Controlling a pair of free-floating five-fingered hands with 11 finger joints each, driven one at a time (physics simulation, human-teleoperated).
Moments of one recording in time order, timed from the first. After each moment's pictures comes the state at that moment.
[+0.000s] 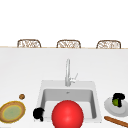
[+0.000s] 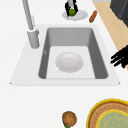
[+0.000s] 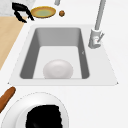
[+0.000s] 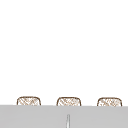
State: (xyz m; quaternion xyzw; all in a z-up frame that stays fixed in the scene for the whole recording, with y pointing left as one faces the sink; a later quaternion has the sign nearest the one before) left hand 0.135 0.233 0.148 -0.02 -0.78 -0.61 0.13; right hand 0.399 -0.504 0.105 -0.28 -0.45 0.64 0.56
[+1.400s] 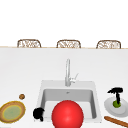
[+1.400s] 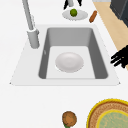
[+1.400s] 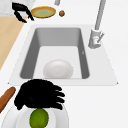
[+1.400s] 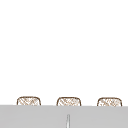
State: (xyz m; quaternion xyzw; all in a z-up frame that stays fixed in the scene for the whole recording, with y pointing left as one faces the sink) left hand 0.135 0.233 0.148 -0.02 -0.78 -0.61 0.13; right hand 0.399 -0.466 0.196 -0.19 -0.39 0.67 0.60
